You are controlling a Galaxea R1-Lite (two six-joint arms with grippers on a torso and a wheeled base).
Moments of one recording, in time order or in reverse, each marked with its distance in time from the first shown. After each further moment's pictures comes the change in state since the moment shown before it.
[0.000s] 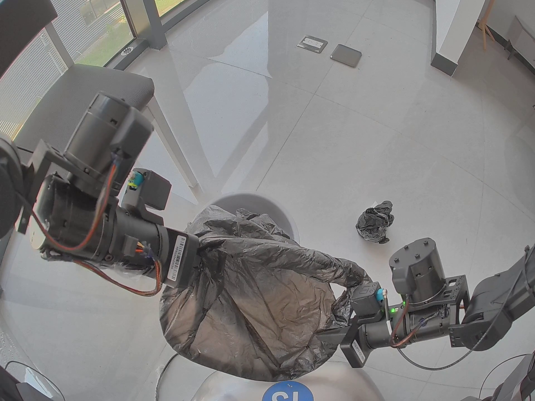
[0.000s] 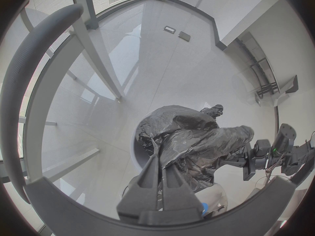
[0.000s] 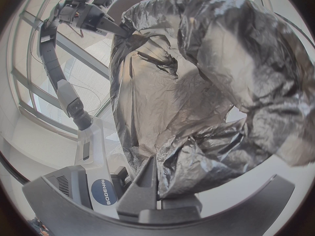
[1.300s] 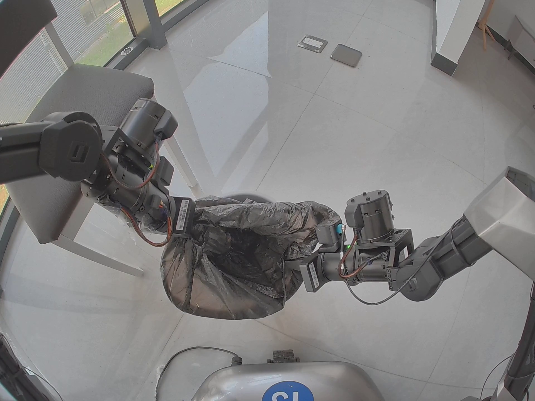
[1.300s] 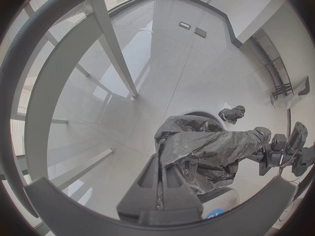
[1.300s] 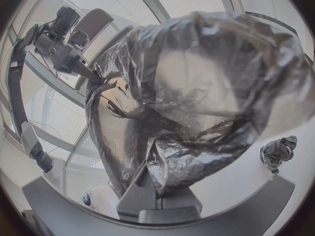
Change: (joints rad) left arm 0.240 0.292 -0.251 0.070 0.000 0.037; right arm -0.137 0.330 -0.444 -0.074 0.005 0.068
